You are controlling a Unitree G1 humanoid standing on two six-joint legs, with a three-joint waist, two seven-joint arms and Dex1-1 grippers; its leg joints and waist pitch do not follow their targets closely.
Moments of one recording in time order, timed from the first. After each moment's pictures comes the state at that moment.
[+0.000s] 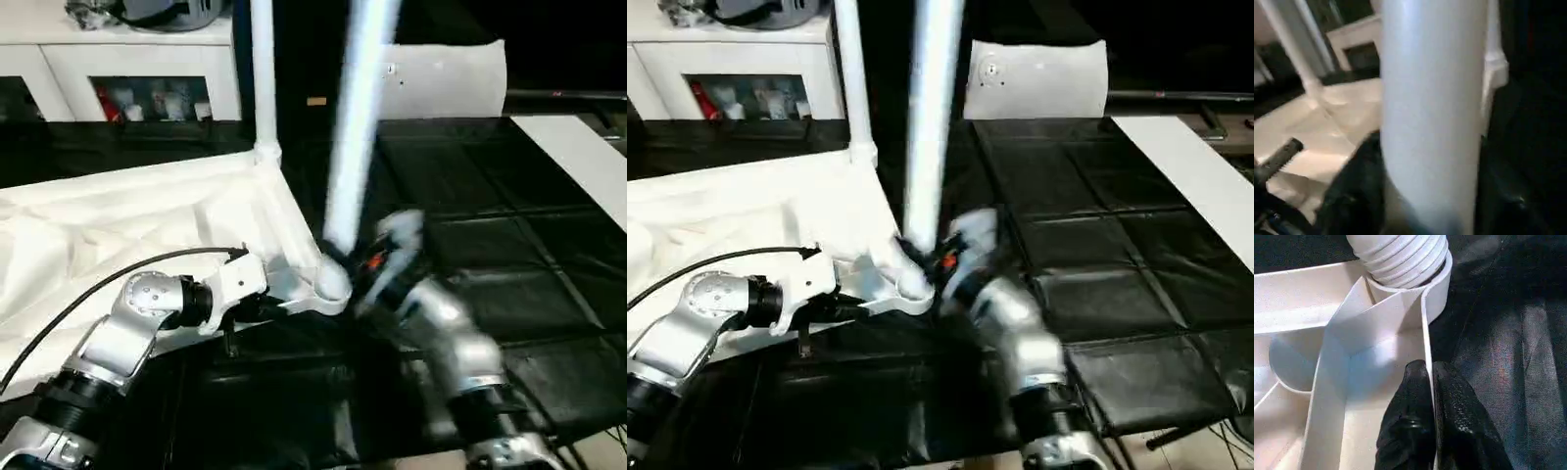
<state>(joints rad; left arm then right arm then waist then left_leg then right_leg) -0.36 0.54 -0.31 0.21 -0.01 0.18 -1.07 -0.38 -0.02 0.09 0.42 0.32 0.09 0.61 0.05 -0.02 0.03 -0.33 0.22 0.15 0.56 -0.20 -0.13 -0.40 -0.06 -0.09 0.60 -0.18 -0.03</state>
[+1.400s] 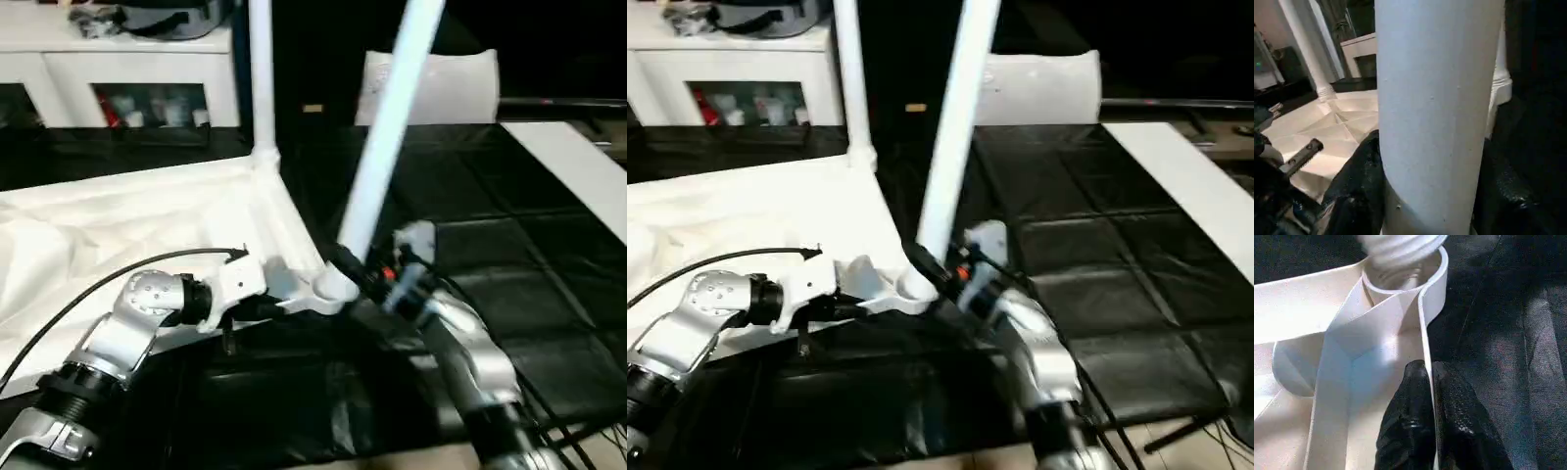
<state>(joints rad) -0.39 0.55 -0.33 0.29 -0.01 0.09 -1.07 -0.33 -0.03 0.08 0.37 0.35 0.07 0.67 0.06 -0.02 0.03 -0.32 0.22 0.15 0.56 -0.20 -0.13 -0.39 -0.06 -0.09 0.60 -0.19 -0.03</state>
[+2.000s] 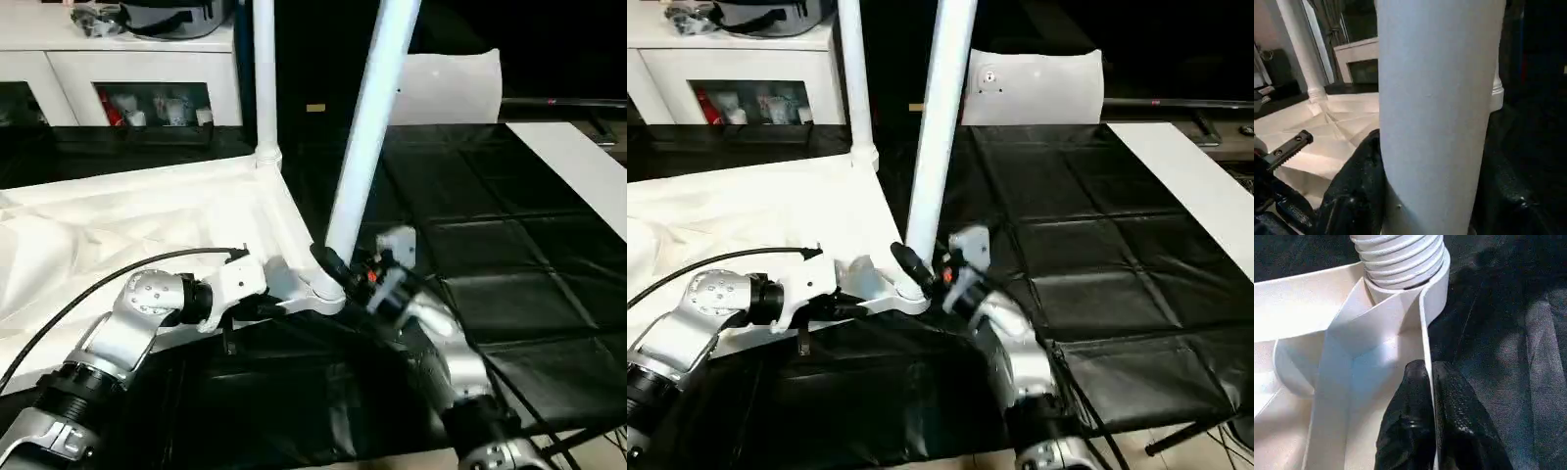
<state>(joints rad) -0.39 0.55 -0.33 0.29 -0.01 0.10 -1.06 -0.30 0.00 0.08 0.48 0.29 -0.17 0.66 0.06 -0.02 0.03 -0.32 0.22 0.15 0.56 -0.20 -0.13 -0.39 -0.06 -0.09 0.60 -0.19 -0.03</state>
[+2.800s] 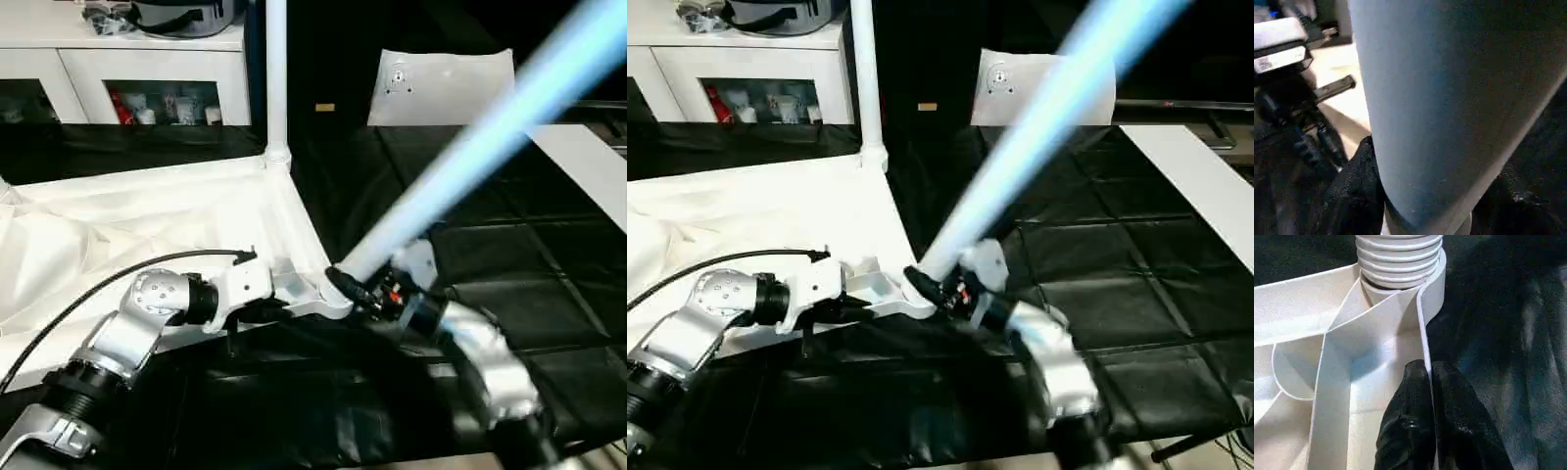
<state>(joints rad) -0.41 0.55 -0.36 0.34 -0.01 0.02 -1.11 -0.29 -0.23 0.19 0.31 0.23 -0.03 0.84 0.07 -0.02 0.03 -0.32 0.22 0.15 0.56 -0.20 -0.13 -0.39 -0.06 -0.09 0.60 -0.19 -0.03</state>
